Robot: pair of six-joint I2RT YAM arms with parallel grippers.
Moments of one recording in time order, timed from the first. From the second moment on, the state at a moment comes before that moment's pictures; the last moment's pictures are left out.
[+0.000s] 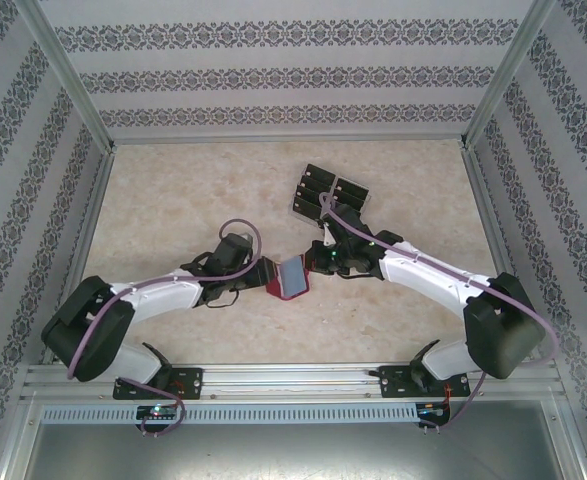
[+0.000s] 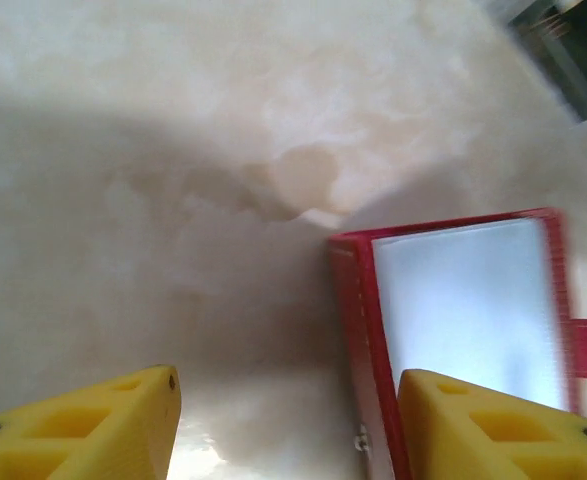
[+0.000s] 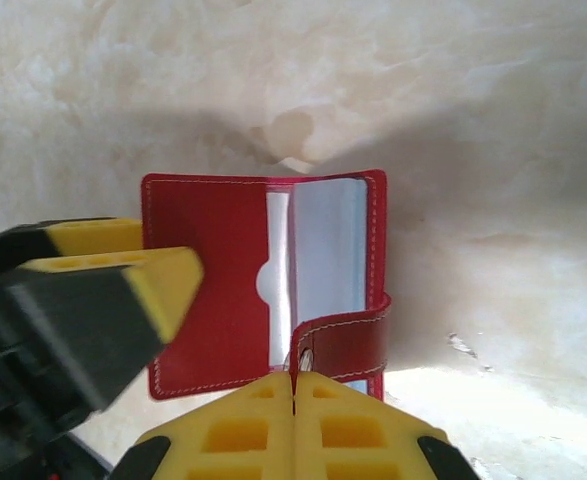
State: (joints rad) left arm -0.62 1.46 0.61 -0.07 0.06 -0.78; right arm 0.66 1.44 0.91 -0.42 -0.32 0.76
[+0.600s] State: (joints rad) left arm -0.62 1.48 0.62 -0.13 0.02 -0.73; right arm 0.62 1.45 0.77 -0.40 -0.28 0.76
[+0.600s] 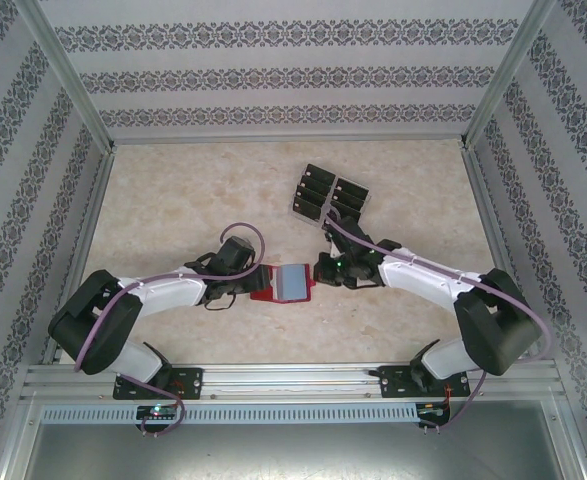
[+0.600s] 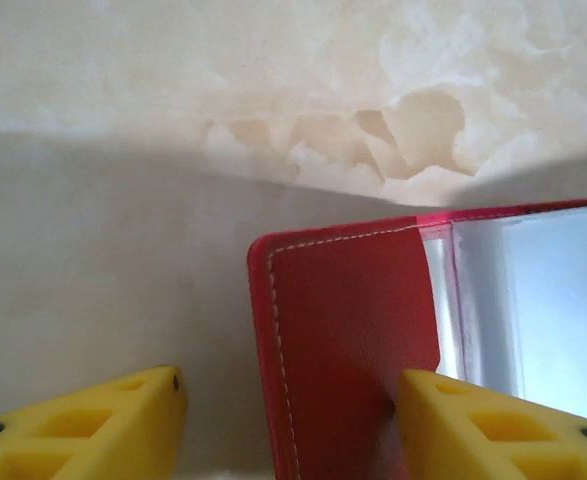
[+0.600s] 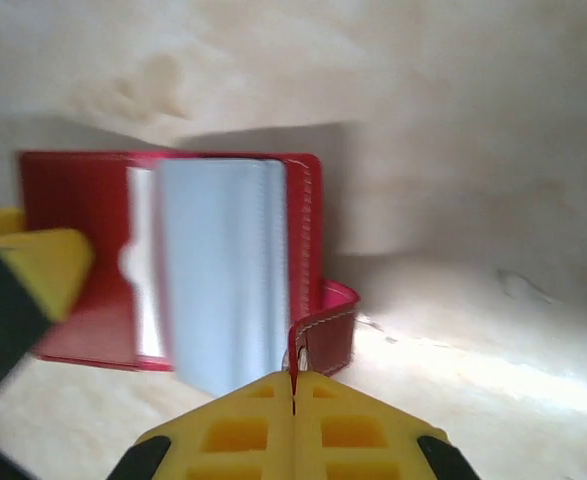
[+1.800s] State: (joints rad) left arm -0.61 1.37 0.57 -0.18 0.01 -0.69; right arm 0.80 1.58 0.92 -0.39 -0.16 0.84
